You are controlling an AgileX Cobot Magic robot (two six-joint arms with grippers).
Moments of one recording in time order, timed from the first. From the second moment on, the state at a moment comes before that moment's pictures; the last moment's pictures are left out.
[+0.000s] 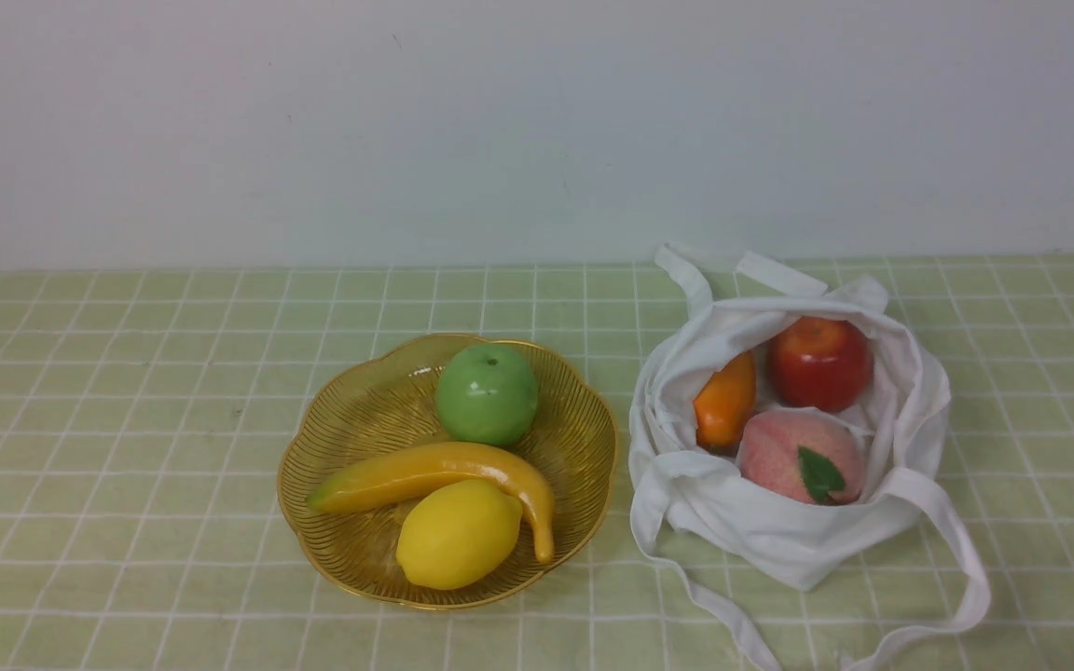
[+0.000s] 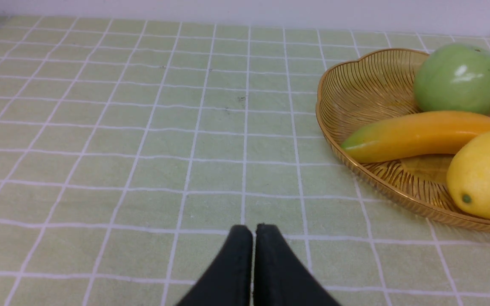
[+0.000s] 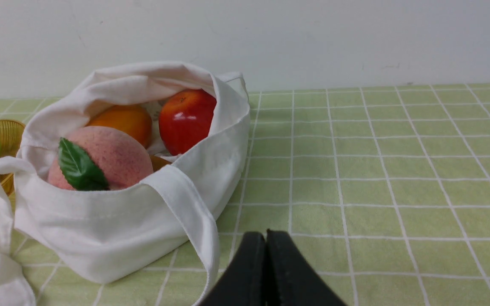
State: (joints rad) right arm 0.04 -0.01 0.03 0.04 0.36 0.02; left arm -0.05 -0.01 0.03 0.03 0.39 -0.10
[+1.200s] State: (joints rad) right arm 0.04 0.17 -0.35 0.60 0.40 -0.08; left arm -0.05 -0.01 0.03 0.03 0.39 -0.10
